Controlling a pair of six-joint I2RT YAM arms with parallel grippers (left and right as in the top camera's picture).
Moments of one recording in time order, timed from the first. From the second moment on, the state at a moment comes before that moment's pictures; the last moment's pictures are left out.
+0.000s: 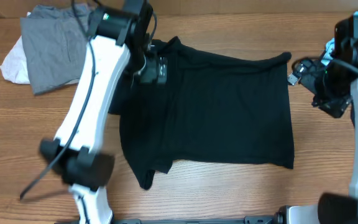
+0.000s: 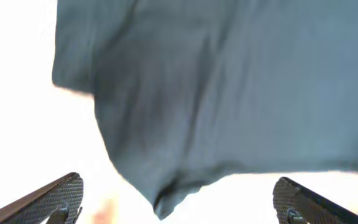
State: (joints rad) left arm -0.32 1.98 2.20 -1.68 0.07 -0.32; right arm -0.11 1.59 1.81 -1.57 -0.06 0.56
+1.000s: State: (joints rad) left arm -0.28 1.87 1.12 -1.08 0.20 -0.39; right arm -0.10 1.55 0.92 -0.89 -0.22 0.58
